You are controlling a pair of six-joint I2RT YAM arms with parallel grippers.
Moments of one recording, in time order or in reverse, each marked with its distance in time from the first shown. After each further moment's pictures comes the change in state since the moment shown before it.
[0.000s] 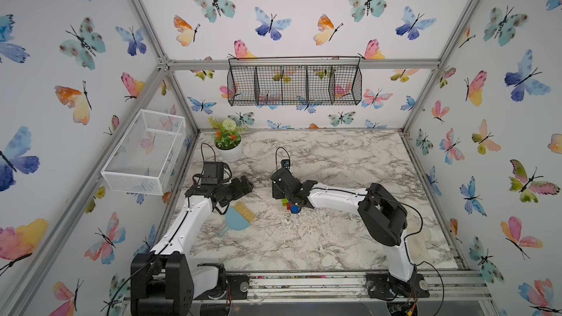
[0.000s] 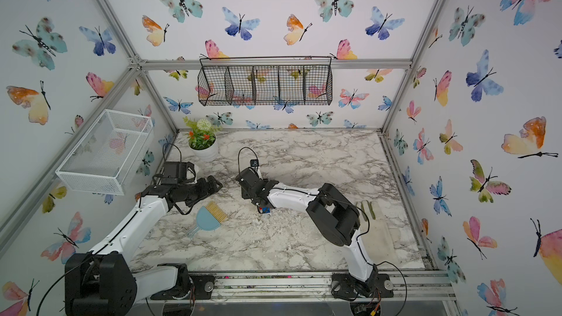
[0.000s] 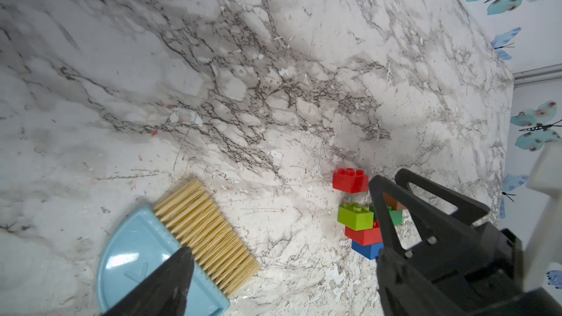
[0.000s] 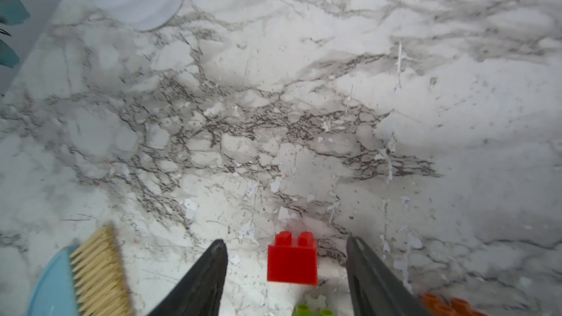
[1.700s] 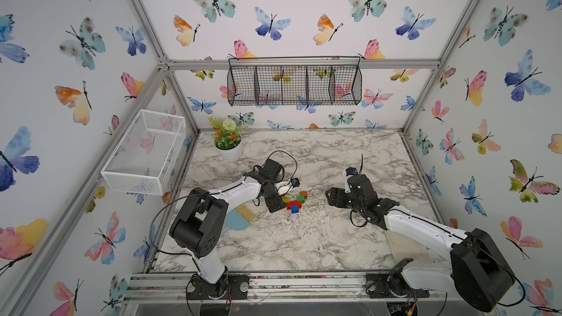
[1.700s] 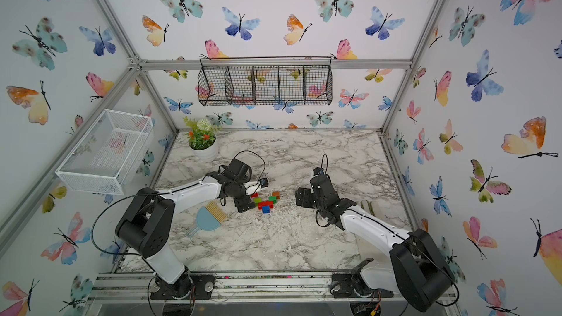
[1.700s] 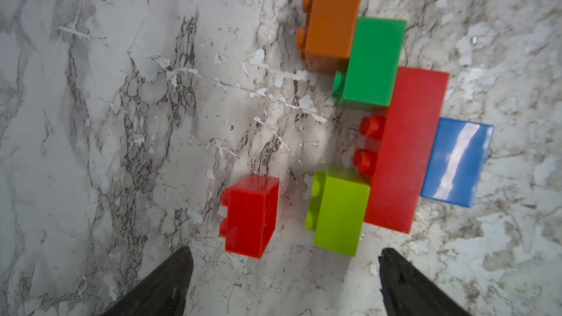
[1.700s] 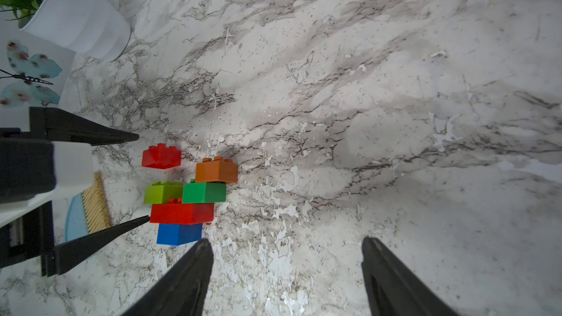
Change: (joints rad) left arm -0.471 0.502 0.201 0.100 -0.182 1.234; right arm -0.415 -0.743 -0.805 0.121 -0.351 -0.062
